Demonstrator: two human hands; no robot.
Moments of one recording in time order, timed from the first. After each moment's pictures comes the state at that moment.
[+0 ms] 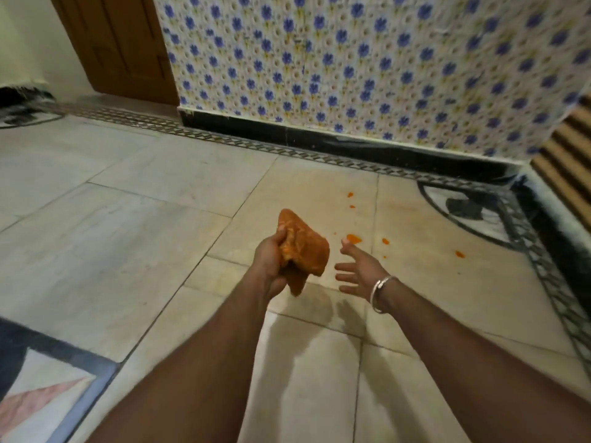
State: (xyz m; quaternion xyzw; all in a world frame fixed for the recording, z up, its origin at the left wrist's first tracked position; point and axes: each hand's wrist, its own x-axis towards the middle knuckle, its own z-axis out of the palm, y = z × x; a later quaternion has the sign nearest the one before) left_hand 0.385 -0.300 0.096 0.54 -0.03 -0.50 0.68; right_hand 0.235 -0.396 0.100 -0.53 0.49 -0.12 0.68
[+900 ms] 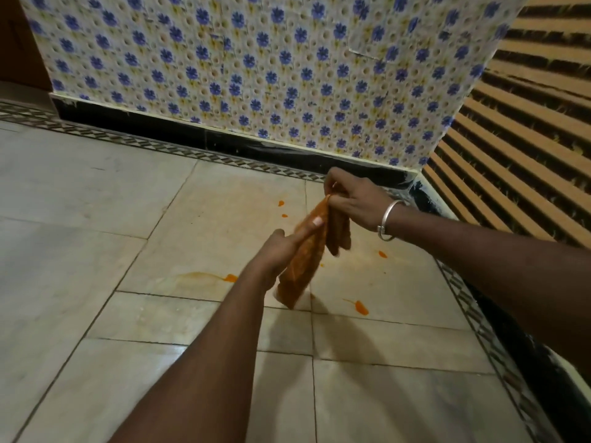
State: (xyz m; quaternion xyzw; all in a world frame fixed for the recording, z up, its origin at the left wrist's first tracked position) left_hand 0.358 -0.398 0.124 0.60 -0.36 -0.54 0.47; right_hand 0.213 -0.484 0.248 -0.91 0.34 -0.13 0.18
